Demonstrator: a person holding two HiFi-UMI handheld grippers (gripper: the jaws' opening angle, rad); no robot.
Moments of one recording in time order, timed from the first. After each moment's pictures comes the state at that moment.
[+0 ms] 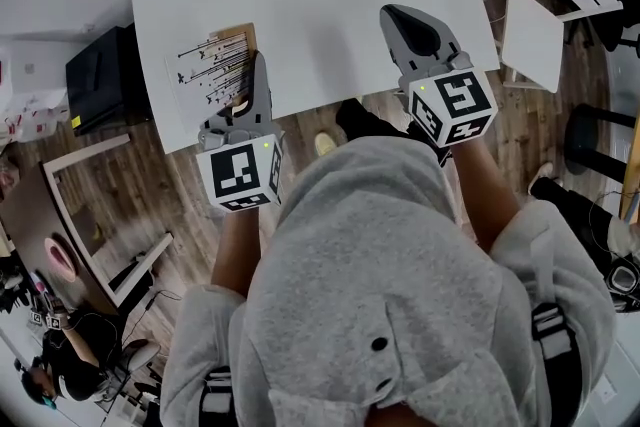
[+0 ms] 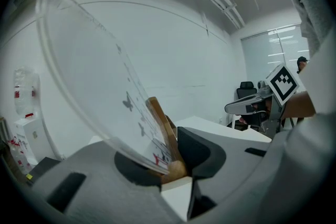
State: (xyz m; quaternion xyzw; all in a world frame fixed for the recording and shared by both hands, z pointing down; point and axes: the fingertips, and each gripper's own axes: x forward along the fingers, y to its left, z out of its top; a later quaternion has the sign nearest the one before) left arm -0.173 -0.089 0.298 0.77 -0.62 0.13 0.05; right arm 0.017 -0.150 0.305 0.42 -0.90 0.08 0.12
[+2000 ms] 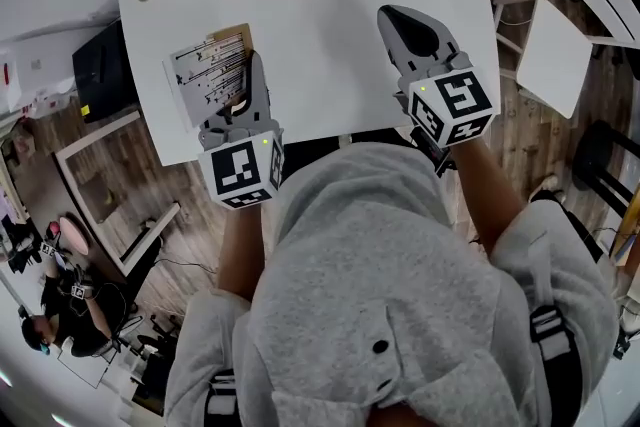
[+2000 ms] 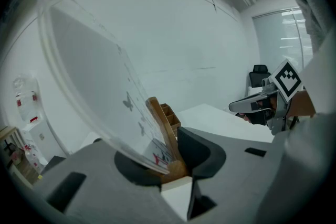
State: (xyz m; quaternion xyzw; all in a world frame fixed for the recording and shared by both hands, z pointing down) left arm -0.128 -0.196 0.333 0.72 -0.65 0.21 0.09; right arm 0.060 -0.265 0.360 0.36 -0.91 0.18 0.10
